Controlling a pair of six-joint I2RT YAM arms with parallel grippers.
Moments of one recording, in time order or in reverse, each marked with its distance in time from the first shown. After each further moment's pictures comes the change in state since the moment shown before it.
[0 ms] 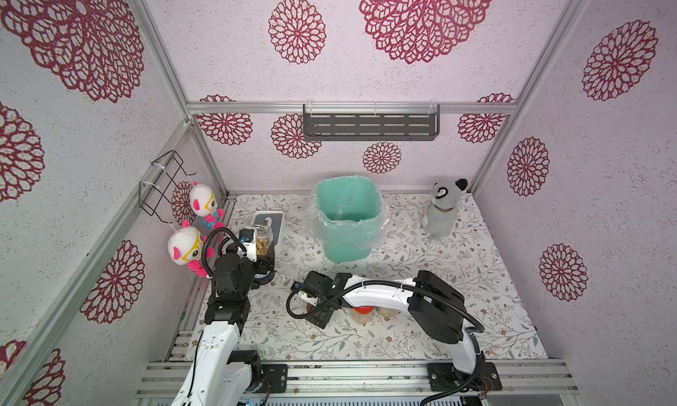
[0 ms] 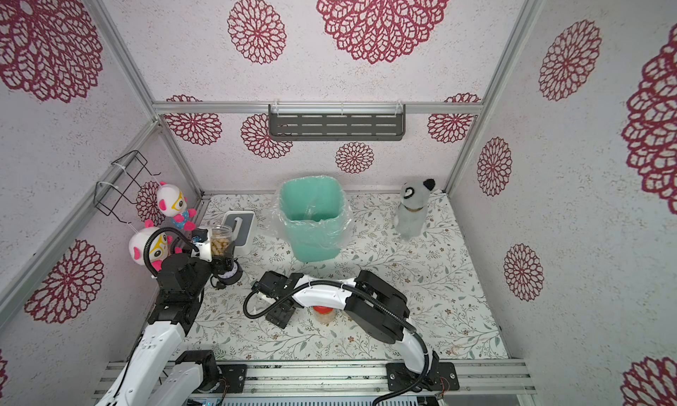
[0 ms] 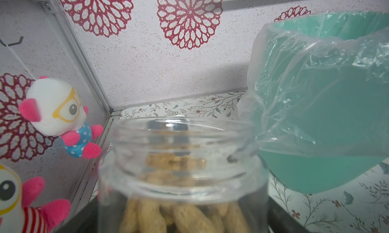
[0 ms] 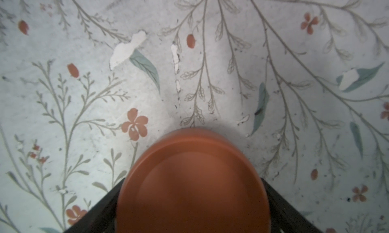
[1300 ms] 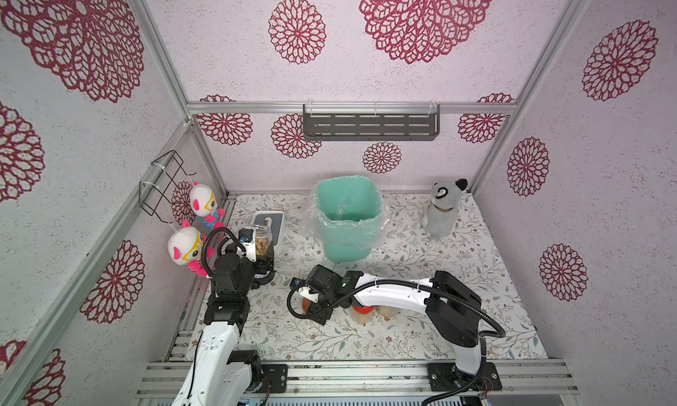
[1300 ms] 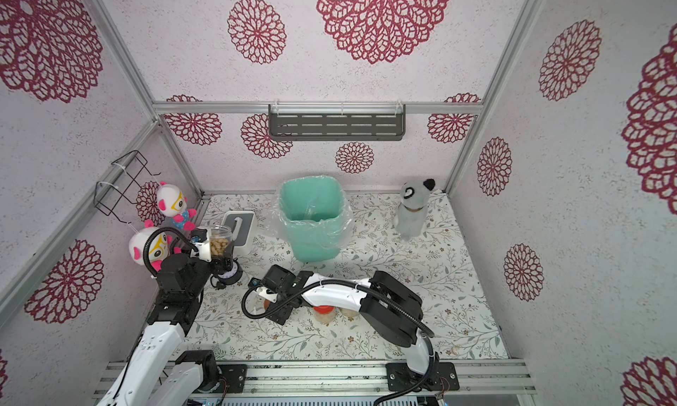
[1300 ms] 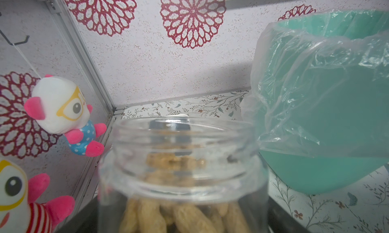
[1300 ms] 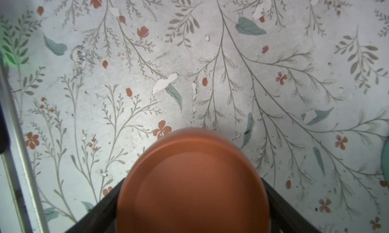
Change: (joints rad) left arm 0.000 -0.006 0.003 -0.009 -0.019 0.000; right arm -0.021 -0.112 -0.083 0.129 -0.079 -0.093
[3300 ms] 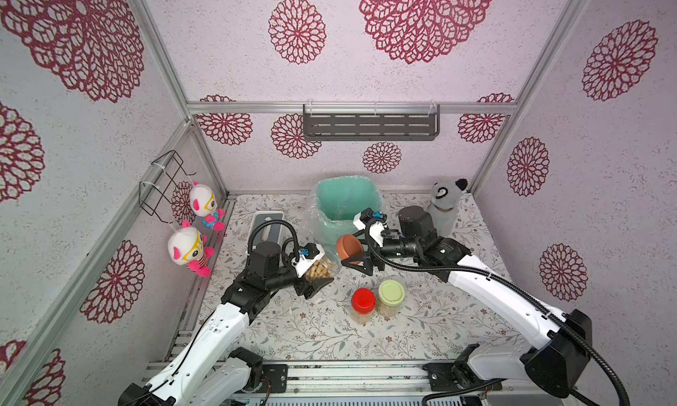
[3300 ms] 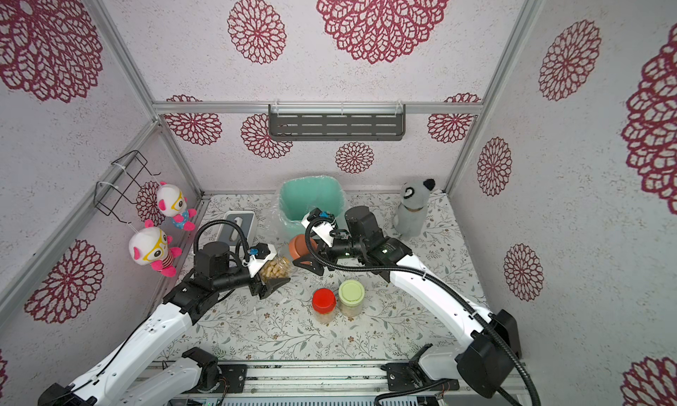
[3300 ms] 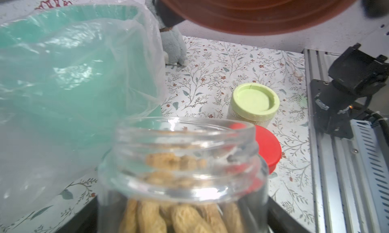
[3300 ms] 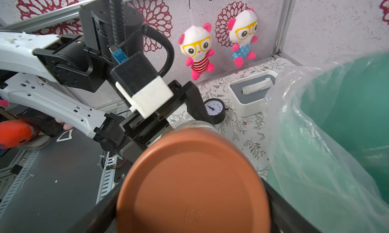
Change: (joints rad) left arm -0.407 0.147 0.204 -0.311 0.513 0.261; right arm -0.457 -0.652 -0.197 0.161 -0.640 0.014
